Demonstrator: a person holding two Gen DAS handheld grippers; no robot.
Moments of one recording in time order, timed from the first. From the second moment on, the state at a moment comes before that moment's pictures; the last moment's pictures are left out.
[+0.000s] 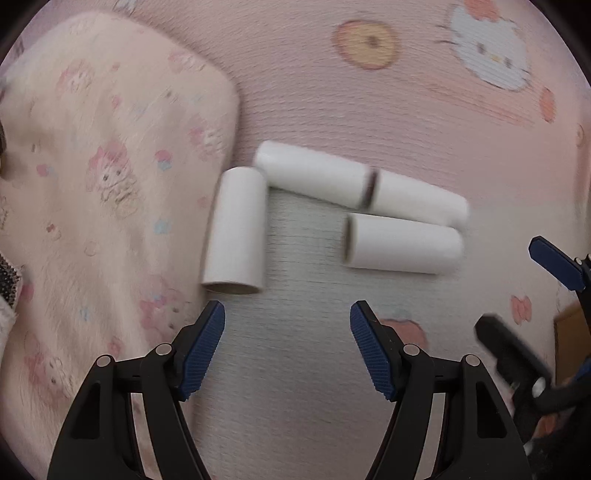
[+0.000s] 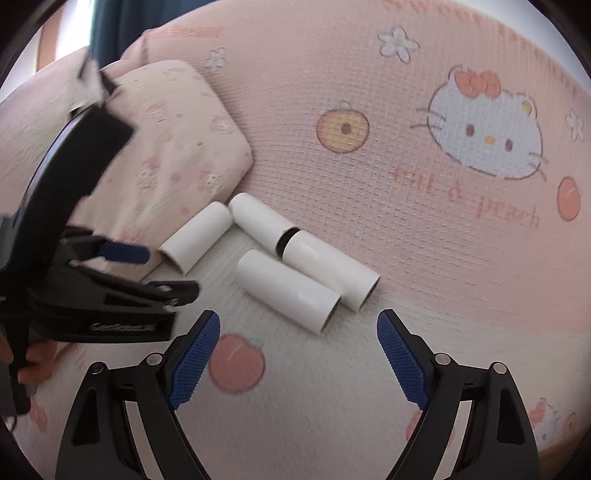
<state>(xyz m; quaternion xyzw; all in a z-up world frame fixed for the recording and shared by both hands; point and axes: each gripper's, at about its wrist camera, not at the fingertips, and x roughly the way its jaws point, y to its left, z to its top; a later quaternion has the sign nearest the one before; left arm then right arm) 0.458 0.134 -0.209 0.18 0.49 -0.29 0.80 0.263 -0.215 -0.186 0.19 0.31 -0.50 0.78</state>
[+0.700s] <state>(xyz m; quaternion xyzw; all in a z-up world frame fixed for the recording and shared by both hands) 0.537 0.118 -0.233 0.17 0.51 -0.25 0.81 0.315 -0.292 -0.220 0.15 0.38 -0.43 0.80</state>
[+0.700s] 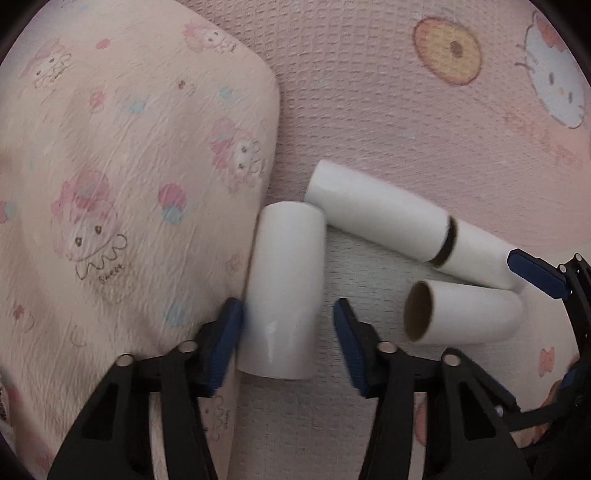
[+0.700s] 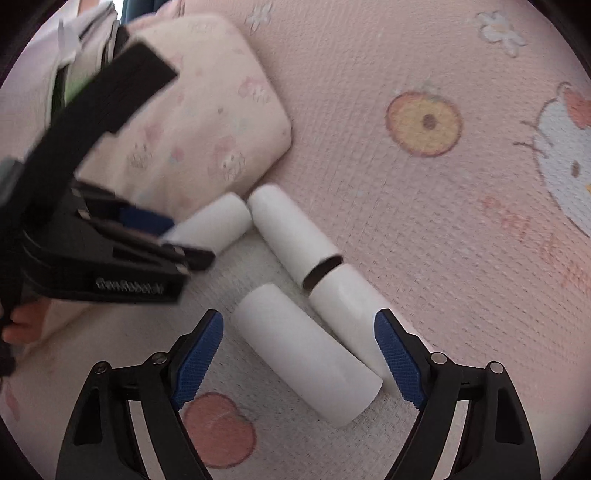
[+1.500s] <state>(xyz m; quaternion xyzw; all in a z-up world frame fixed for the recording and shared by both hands) 0.480 0.120 -0.237 0.11 0.55 -0.29 0.77 0.262 -0.301 -0.231 0.39 0.34 -0.44 0.74</state>
